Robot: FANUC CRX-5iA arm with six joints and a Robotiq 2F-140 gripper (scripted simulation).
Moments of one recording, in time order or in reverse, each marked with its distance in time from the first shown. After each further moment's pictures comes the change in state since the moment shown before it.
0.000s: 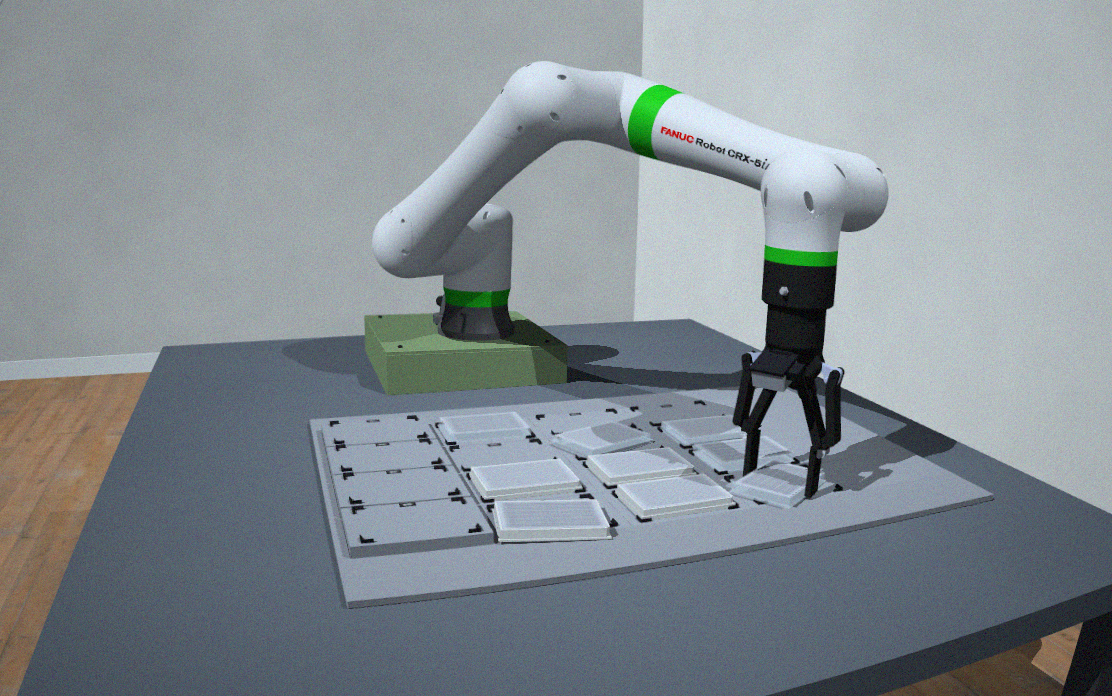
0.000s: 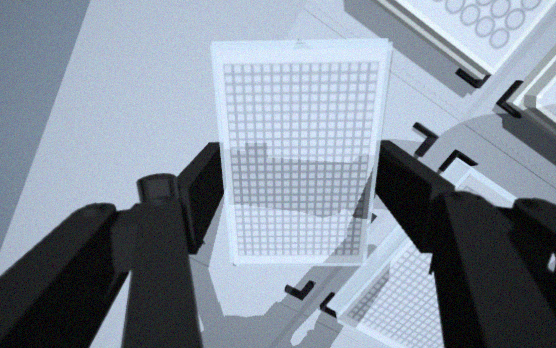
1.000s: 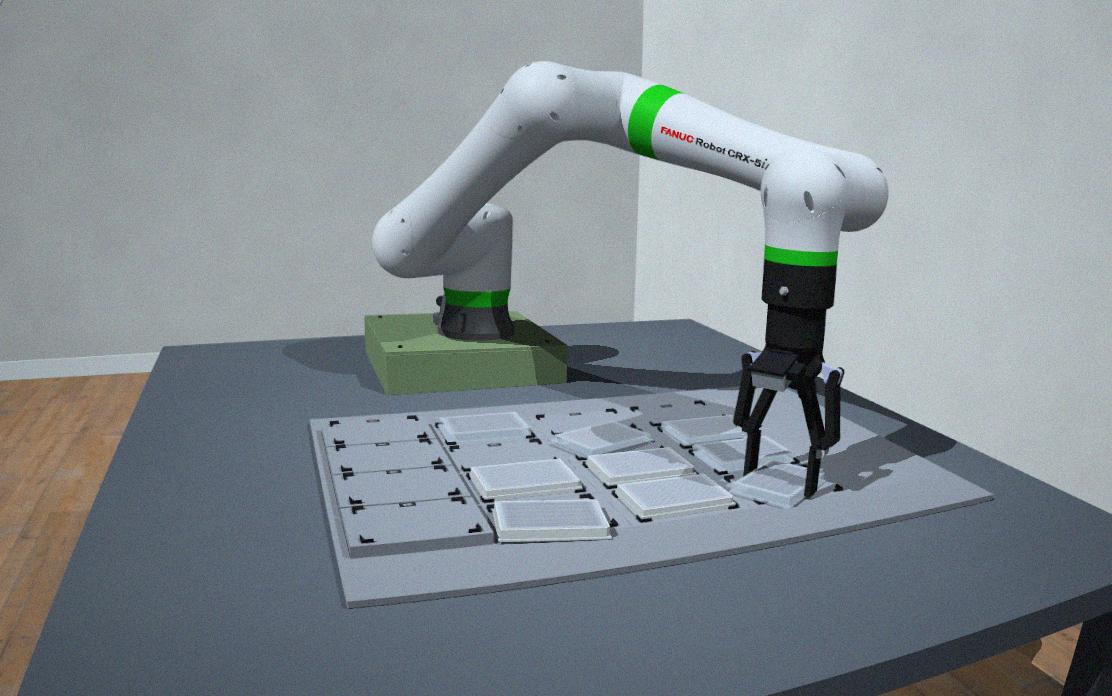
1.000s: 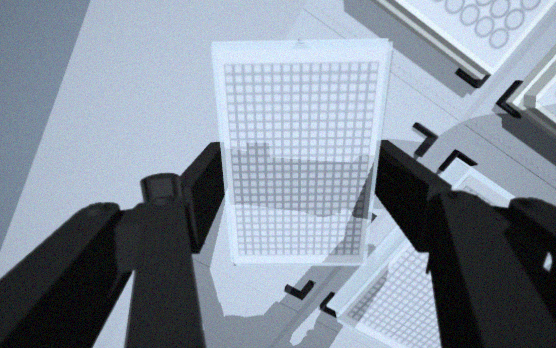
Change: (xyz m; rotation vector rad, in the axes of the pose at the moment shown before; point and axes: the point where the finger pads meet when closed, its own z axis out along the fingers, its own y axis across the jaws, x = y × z) arm 0.000 0.000 0.000 0.000 0.000 0.000
